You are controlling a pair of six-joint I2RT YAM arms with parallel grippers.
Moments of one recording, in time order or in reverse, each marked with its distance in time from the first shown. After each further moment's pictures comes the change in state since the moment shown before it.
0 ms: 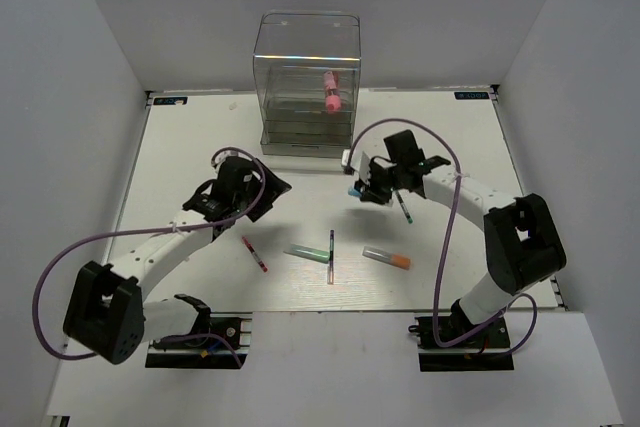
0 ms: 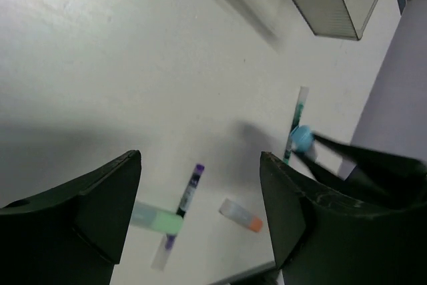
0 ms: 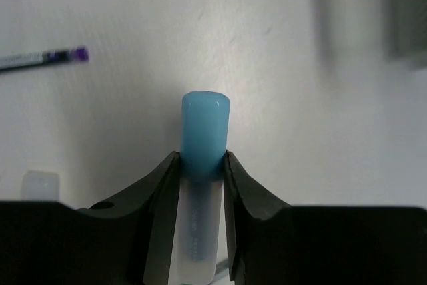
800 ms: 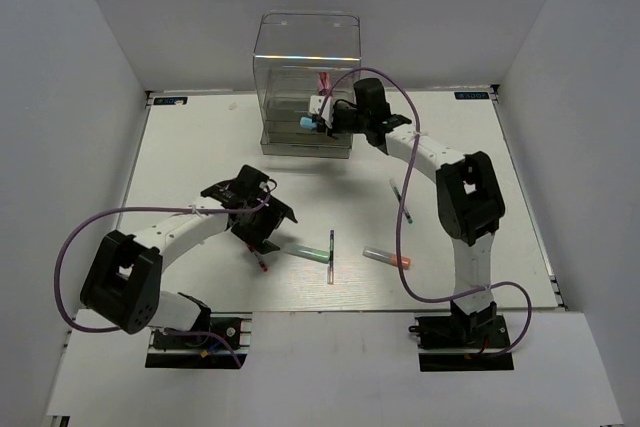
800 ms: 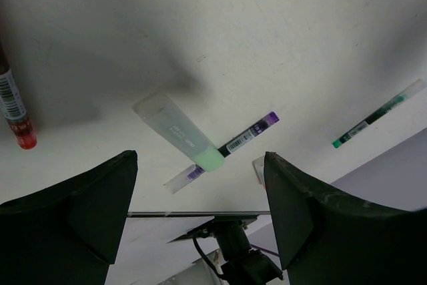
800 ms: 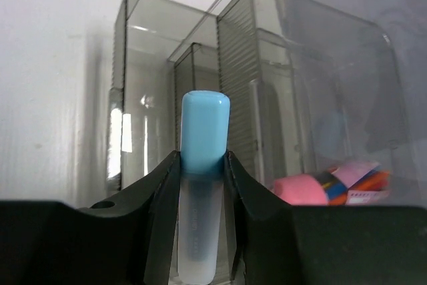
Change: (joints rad) left arm -0.029 0.134 0.052 -0.393 0.208 -0.342; right arm 0.030 0.444 0.623 0.361 -0.193 -0.094
